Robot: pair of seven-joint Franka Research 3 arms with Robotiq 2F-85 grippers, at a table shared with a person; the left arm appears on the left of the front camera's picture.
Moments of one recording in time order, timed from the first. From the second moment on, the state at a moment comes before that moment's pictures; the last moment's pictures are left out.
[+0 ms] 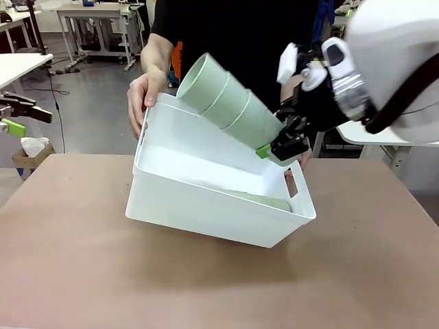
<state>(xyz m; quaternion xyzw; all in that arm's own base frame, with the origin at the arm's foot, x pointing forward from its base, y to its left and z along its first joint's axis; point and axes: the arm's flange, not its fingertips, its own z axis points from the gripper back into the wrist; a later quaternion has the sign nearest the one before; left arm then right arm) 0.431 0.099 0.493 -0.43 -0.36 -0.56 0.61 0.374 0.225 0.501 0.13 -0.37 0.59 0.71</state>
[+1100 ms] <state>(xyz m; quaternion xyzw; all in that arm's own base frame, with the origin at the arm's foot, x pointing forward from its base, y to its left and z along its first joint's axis) 0.431 0.099 0.493 -0.43 -0.36 -0.56 0.61 0.440 0.302 0.437 0.04 -0.29 0.61 0.74</state>
